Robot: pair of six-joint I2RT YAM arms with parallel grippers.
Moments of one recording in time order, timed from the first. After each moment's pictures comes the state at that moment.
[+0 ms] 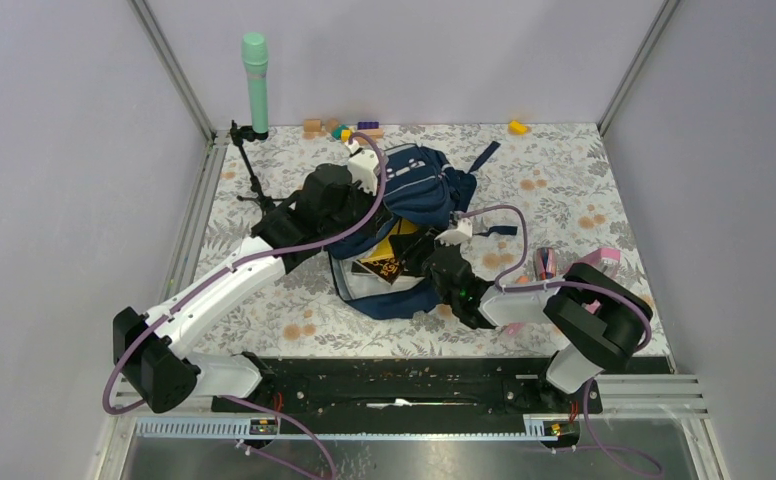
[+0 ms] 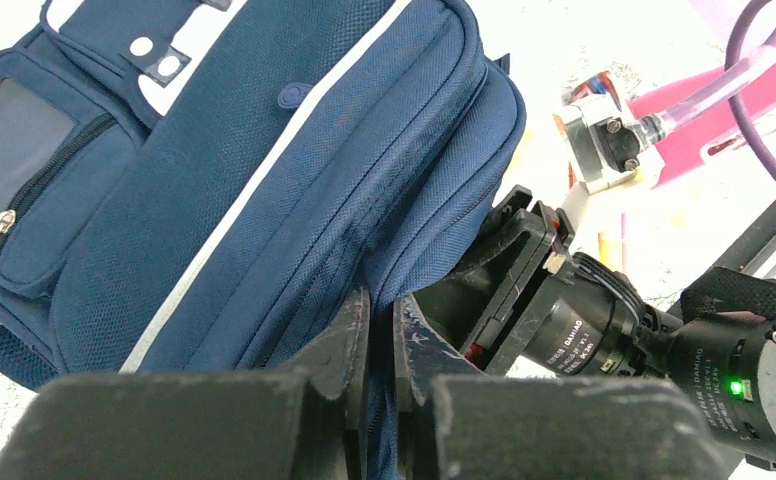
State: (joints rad) left arm -0.71 1.28 1.20 -0.36 0.07 -0.24; right arm 0.91 1.60 0.58 0.82 0.45 0.99
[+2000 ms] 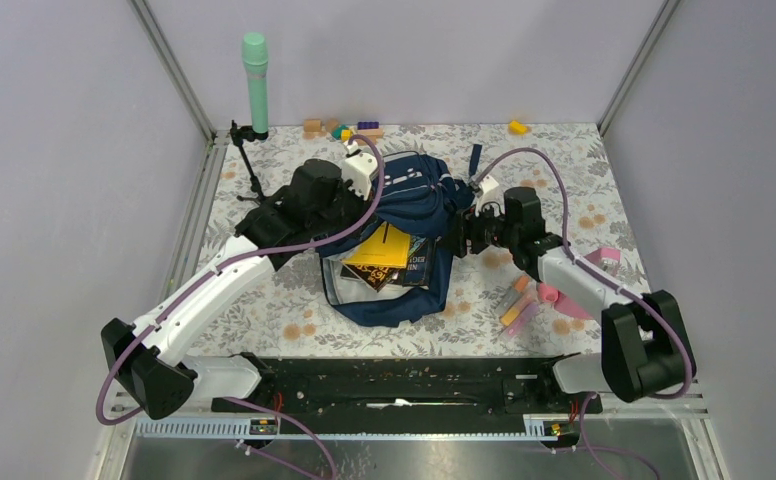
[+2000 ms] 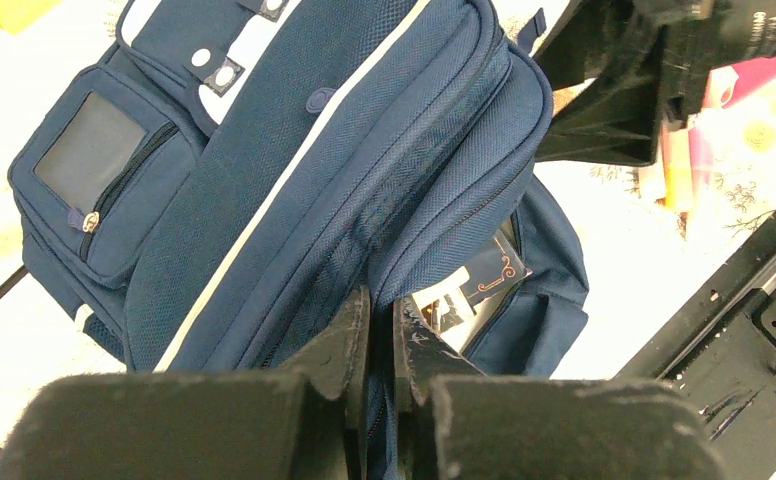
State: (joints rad) left arm -0.67 1.25 1.27 -0.55 0.09 -0.04; right arm 0.32 1.34 0.73 0.07 -0.56 0.09
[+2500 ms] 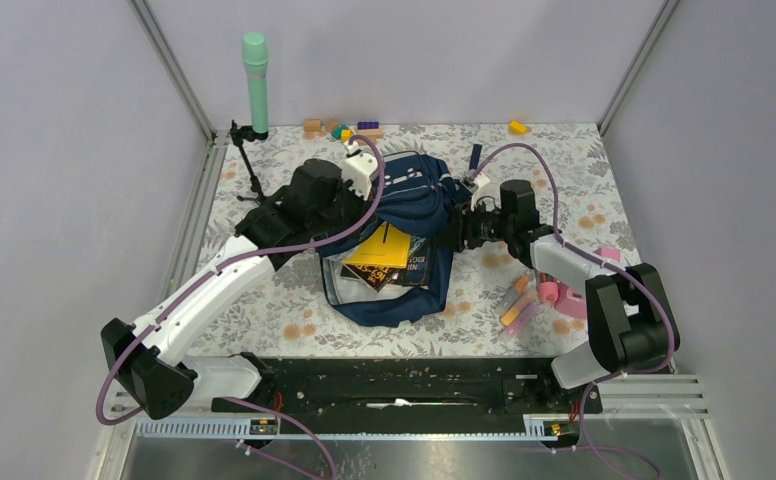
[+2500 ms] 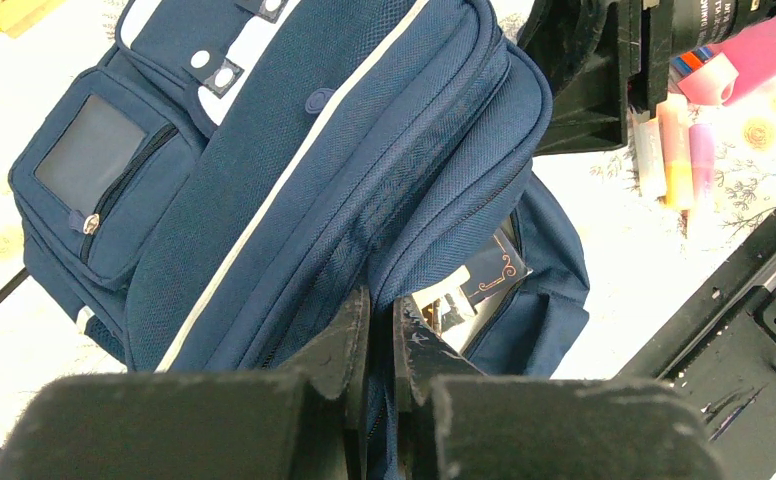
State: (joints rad) left arm -0.67 1.25 1.27 -0.55 0.09 -0.03; right arm 0.29 1.50 0.80 0.13 -0.74 0.11
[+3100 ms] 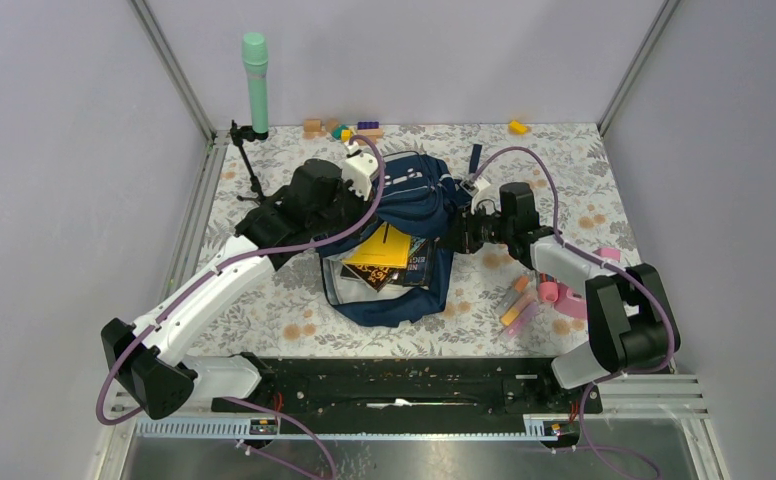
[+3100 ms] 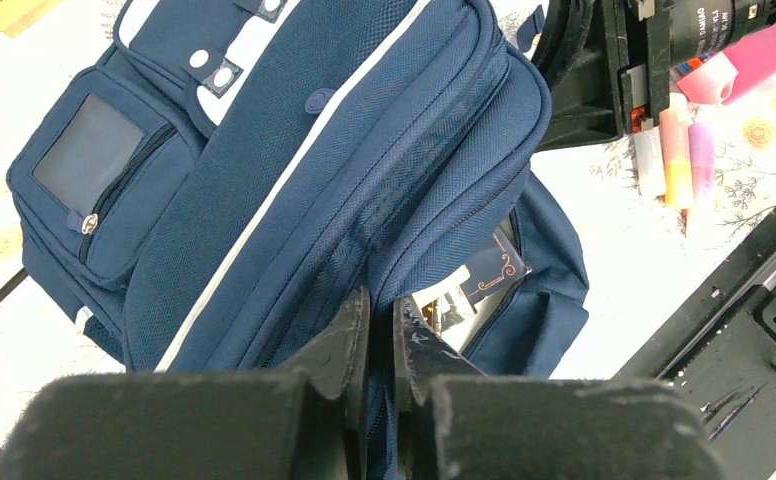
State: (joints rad) left arm -0.67 1.25 1.27 -0.55 0.10 -0.03; right arm 0.29 1.51 0.79 0.09 -0.76 0.12
